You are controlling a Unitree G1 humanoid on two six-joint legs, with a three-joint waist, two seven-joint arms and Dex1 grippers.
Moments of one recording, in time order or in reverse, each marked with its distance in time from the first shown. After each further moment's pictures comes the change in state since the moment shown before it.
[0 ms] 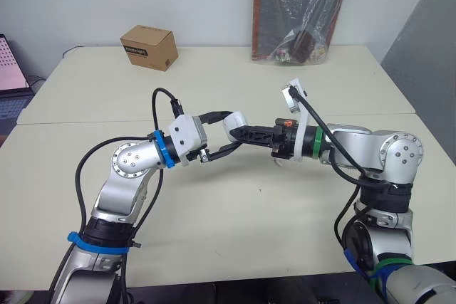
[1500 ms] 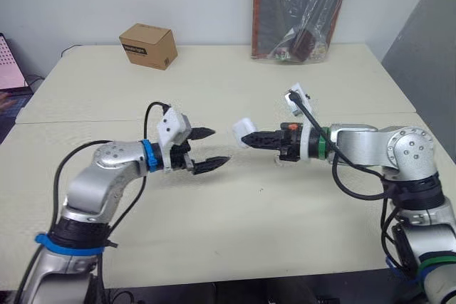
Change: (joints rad) left arm -0.053 0.189 0.061 -0.037 -0.307 0.738 -0.090; right arm -0.054 -0.381 0.337 -0.023 -0.041 -0.225 0.203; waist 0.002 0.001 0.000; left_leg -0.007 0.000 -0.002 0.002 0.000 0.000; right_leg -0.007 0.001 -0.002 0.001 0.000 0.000
